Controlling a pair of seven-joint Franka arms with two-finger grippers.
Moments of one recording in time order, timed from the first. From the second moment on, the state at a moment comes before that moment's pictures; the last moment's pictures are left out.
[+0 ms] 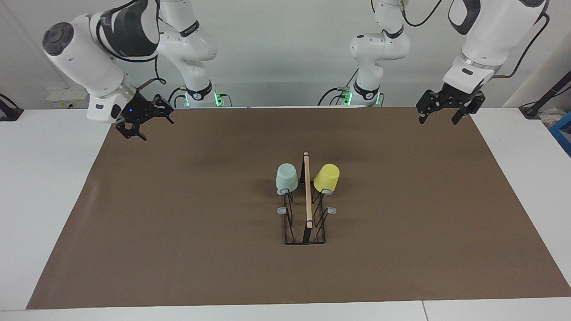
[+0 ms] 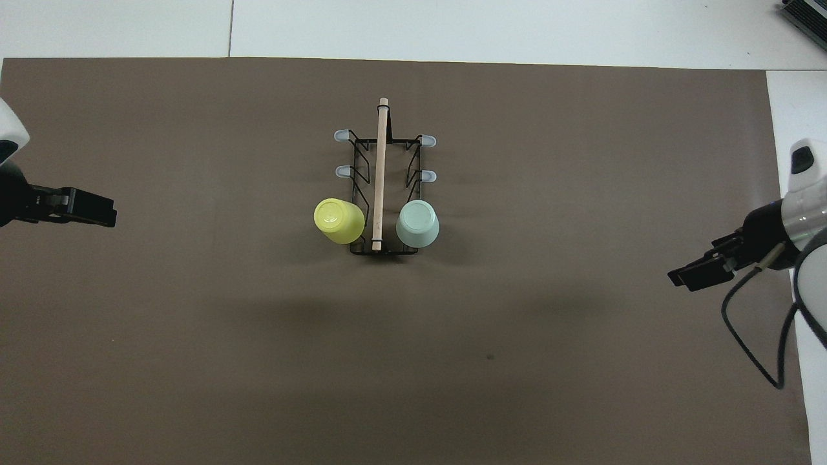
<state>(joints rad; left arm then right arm) -0.06 -0.05 -0.02 -1.65 0.00 1.61 0.04 -0.13 -0.07 0.08 -1.85 0.13 1.63 -0.57</state>
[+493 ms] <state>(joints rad) -0.06 -0.05 -0.02 -1.65 0.00 1.61 0.04 -0.14 -0.06 0.08 -1.82 0.04 1.64 -0.55</state>
